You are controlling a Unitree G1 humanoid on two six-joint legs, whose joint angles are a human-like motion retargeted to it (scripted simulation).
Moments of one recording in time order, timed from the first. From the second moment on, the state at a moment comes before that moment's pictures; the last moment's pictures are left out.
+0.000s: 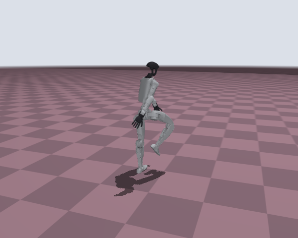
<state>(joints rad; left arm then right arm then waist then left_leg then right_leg) -0.60 0.23 -0.02 1.21 0.18 0.26 0.02 0.30 -0.31 -0.35 1.70 0.00 0.04 -0.08 -0.42 0.24 0.16 -0.16 0.12 0.10 0.07 -0.17 0.08 -1.13 -0.20 -0.49 1.62 0.25 -0.15</state>
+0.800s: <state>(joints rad) 0.22 0.09 0.32 1.70 -0.02 0.39 -0.26 -0.18 -0.14 0.06 1.29 -0.64 -0.10 0.32 0.22 -0.16 -0.10 -0.57 -0.08 0.31 1.00 -0.16 0.10 -0.03 -0.15 -0.33 0.06 0.00 0.02</state>
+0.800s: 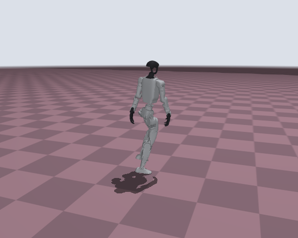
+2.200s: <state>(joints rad) 0.03 0.03 0.07 1.48 0.16 0.23 -0.20 0.07 -0.19 -0.13 1.64 -0.57 0.16 0.03 -0.08 0.05 -0.16 -0.04 -0.07 0.13 -0.04 -0.22 0.01 -0.05 -0.05 -0.48 0.01 0.01 0.01</state>
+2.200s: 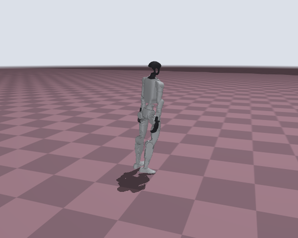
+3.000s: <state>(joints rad) 0.14 0.03 0.35 1.63 -0.01 0.29 -0.16 0.07 -0.22 -0.10 1.57 -0.54 0.11 0.02 0.05 0.01 -0.11 -0.18 0.09 0.68 0.15 -0.13 -0.20 0.02 -0.12 -1.11 -0.04 -0.09 0.06</state>
